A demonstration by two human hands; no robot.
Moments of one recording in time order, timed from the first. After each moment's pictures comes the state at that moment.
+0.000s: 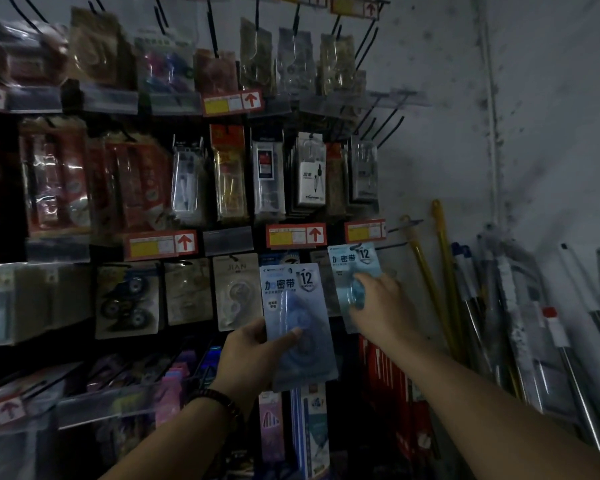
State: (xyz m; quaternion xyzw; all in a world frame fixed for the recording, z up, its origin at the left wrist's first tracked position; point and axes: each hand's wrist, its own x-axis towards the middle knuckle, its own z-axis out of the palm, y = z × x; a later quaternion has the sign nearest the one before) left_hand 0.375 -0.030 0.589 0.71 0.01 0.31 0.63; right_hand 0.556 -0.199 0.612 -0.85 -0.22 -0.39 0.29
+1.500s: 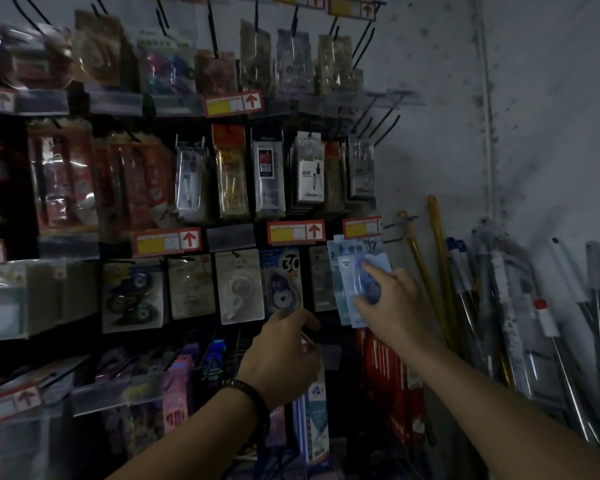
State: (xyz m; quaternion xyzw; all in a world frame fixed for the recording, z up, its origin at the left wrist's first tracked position) left_hand 0.368 -0.054 0.590 0.93 -0.01 0.33 0.19; right_hand 0.530 -0.228 0.602 -0.81 -0.22 -0.41 0.35
